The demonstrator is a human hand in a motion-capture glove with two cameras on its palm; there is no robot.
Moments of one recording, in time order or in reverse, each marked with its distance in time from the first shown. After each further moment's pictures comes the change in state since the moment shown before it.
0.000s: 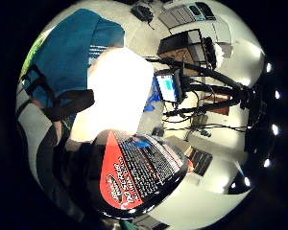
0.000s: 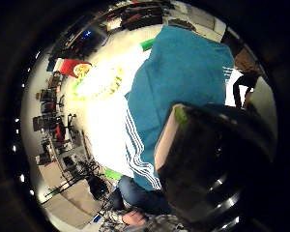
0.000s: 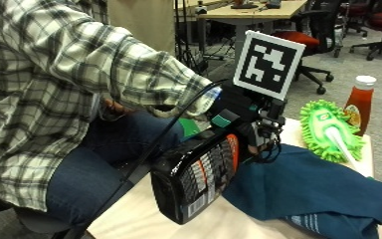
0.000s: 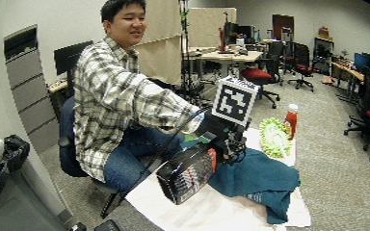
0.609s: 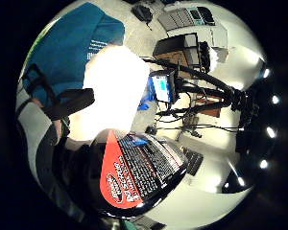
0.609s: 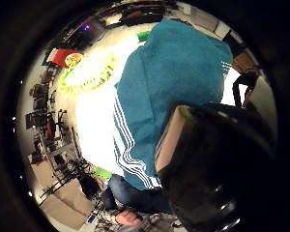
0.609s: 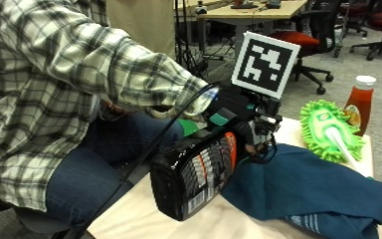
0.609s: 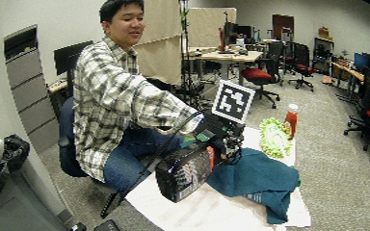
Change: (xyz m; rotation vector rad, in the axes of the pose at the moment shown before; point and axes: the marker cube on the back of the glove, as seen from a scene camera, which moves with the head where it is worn) arm -0.005 0.006 0.005 0.001 0.097 -0.026
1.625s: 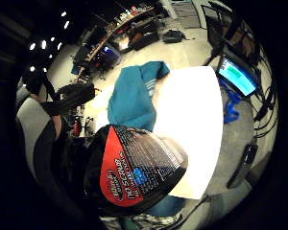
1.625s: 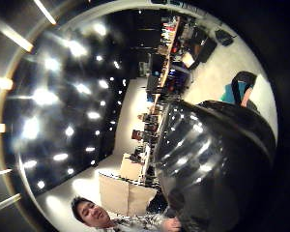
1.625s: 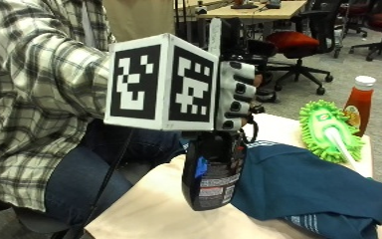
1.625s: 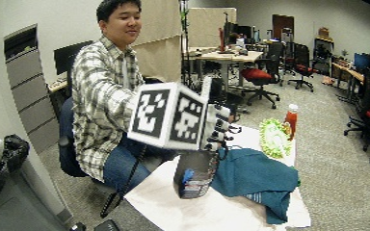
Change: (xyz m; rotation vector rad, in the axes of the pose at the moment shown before) arm 0.102 0.044 -0.040 0.494 -1.365 -0.002
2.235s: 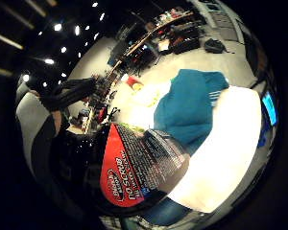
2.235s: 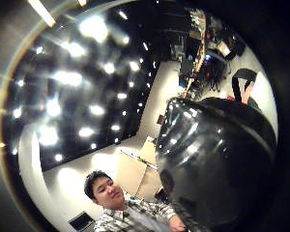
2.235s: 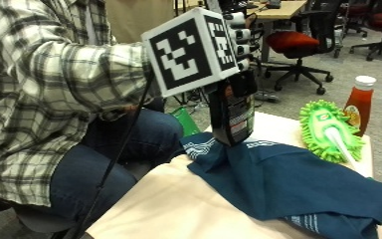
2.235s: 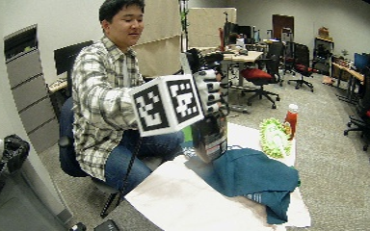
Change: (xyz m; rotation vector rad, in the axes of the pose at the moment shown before) arm -0.079 0.031 0.050 -0.141 -0.349 -0.242
